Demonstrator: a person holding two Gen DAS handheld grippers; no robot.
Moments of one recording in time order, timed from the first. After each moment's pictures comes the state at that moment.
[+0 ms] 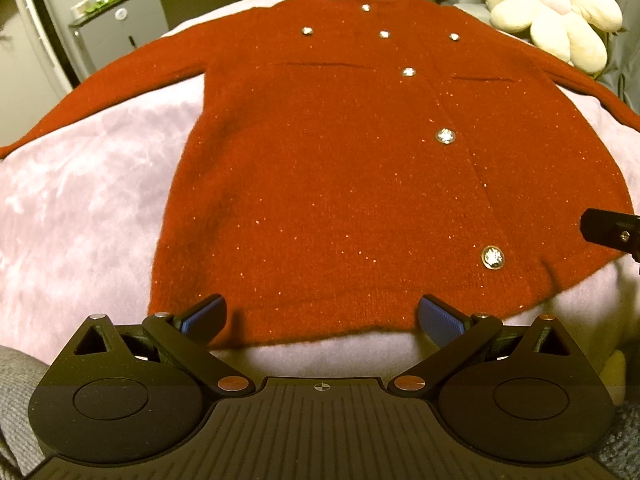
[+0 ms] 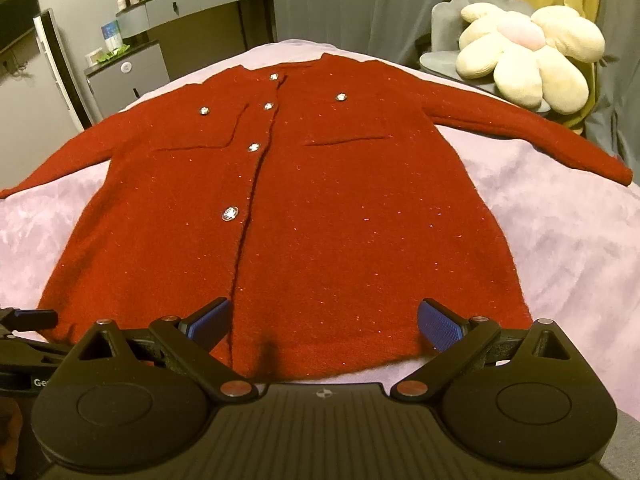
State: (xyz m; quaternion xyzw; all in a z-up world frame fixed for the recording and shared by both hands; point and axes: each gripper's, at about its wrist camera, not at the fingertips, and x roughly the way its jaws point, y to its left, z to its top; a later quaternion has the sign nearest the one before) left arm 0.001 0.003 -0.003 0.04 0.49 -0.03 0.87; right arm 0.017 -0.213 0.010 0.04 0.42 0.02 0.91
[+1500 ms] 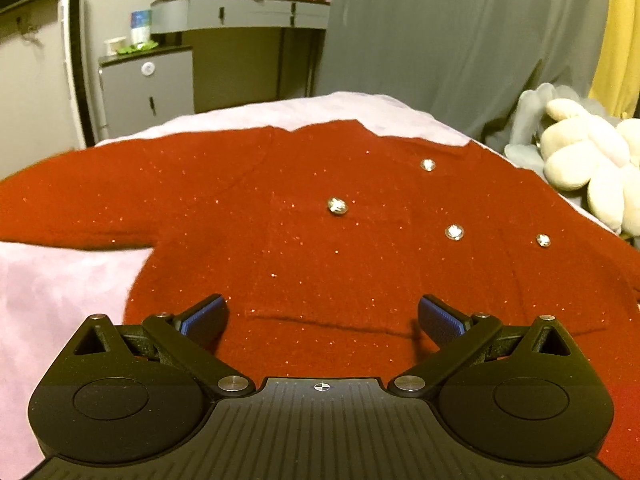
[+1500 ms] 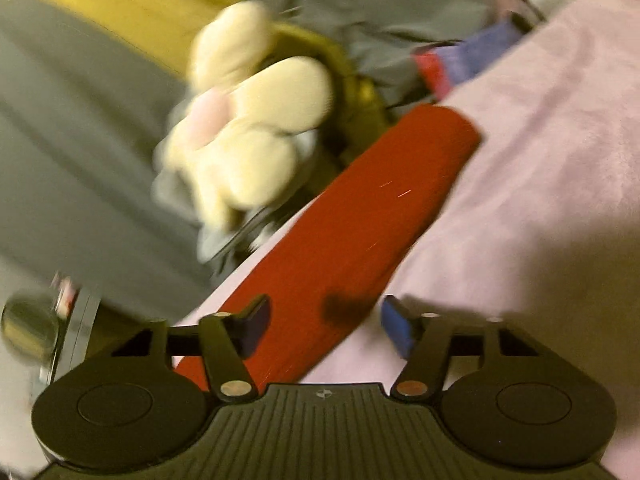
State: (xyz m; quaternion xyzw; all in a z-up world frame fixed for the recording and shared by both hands) left arm 0.200 0.003 -0.020 -0.05 0.34 0.01 0.94; right arm 0.184 -0.588 -0.079 0.50 0.20 -0.23 0.81
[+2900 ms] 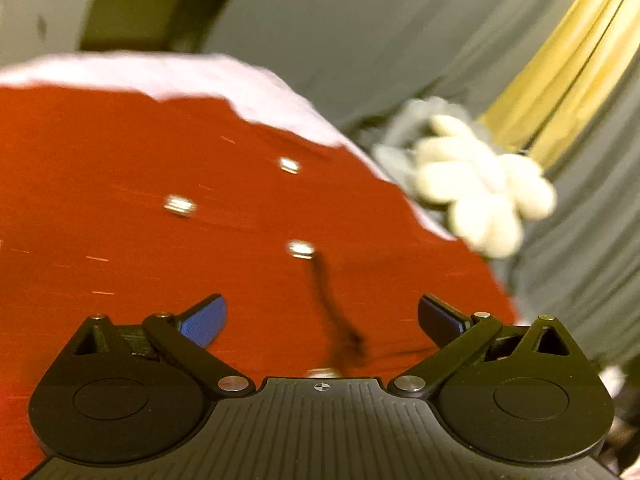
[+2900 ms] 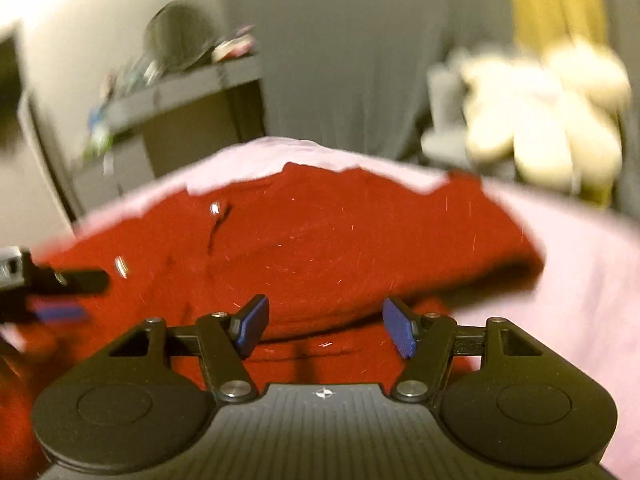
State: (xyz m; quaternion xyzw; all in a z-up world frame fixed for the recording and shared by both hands) left arm 0.245 0.001 -0.006 -0.22 0.38 -0.22 0.87; right arm 0.216 -0.289 -0.018 0.13 0.29 0.03 0.95
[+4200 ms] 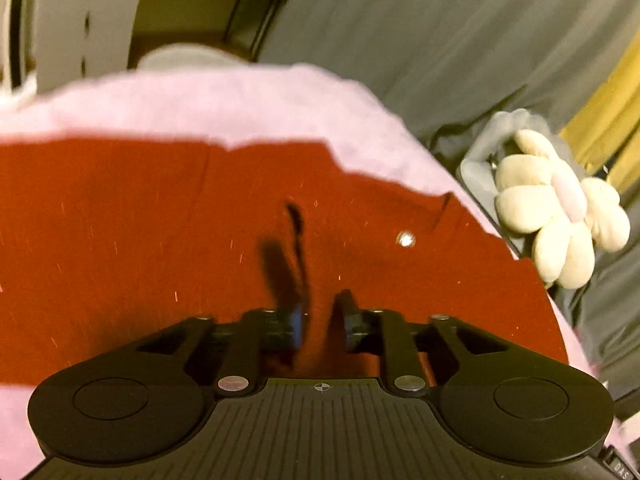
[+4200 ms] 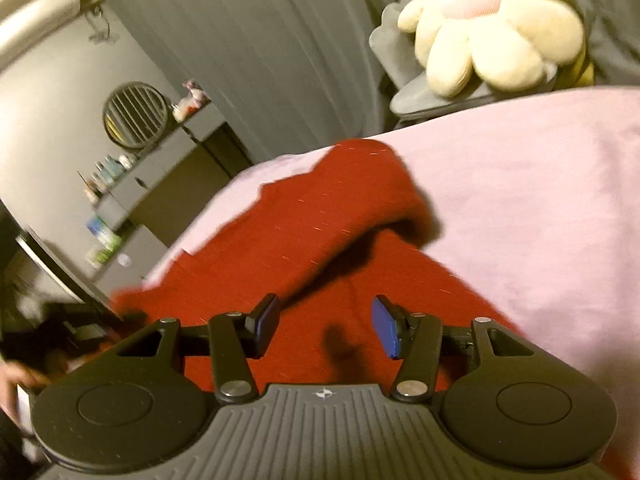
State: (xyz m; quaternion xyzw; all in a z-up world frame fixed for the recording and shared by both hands) left arm 0.342 0.043 -0.014 -0.21 0.42 -0.10 0.88; right arm 0.217 -0.325 -0.051 0.31 0.26 0.03 0.91
